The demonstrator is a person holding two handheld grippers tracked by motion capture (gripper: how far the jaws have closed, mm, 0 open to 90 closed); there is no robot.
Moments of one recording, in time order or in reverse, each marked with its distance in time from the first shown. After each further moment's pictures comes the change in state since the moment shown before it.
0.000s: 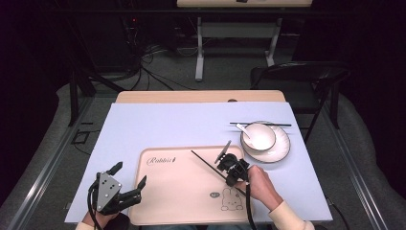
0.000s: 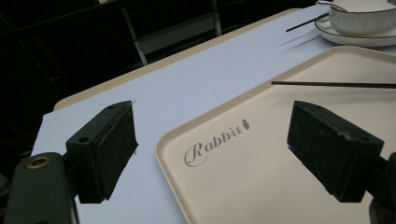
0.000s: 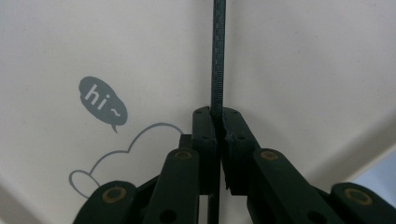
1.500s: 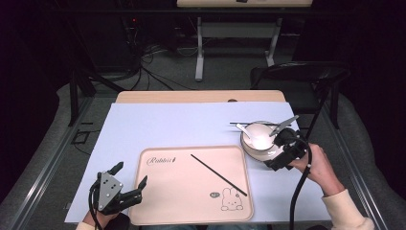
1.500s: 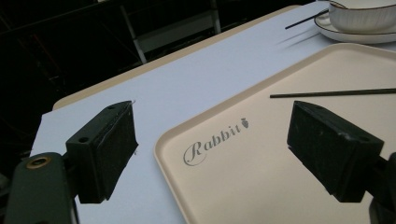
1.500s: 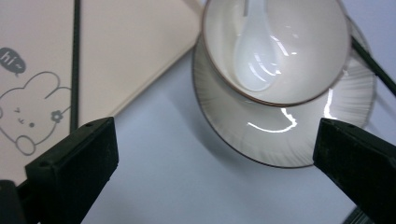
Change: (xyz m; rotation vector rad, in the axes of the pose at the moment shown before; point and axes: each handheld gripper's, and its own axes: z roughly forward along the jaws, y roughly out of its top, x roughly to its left) left arm -0.002 0.001 0.002 0.012 -0.003 0.011; right arm -0.105 -0.080 -0.111 -0.274 -0.132 0.009
